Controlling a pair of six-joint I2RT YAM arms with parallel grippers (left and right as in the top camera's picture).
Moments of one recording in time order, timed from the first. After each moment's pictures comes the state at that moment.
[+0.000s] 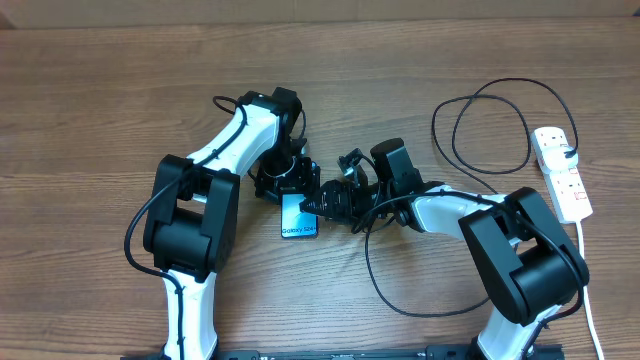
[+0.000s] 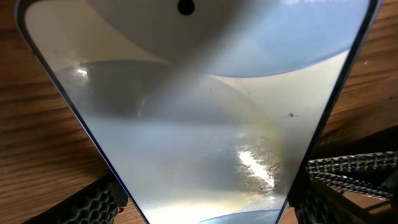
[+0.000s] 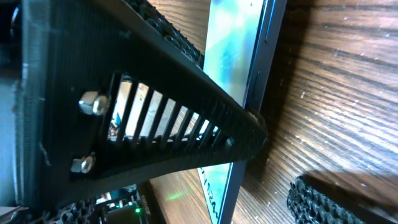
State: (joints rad) left arm -0.35 2.17 1.58 -1.17 0.32 -0.20; right arm 0.46 1.91 0.83 0.17 -0.92 0.67
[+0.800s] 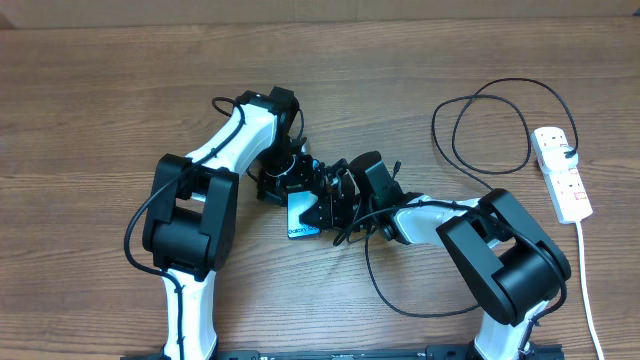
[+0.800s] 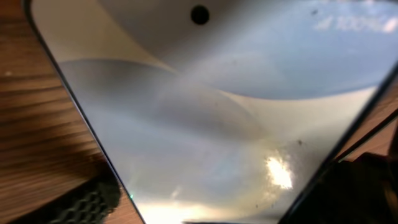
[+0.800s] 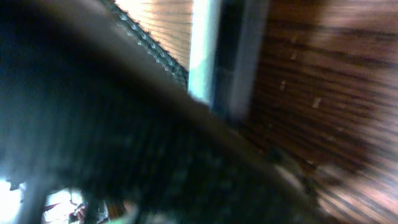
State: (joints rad) left arm -0.33 2.18 1.58 -1.17 0.41 -0.25; right arm 0.58 1.94 0.81 0.27 -0.74 0.76
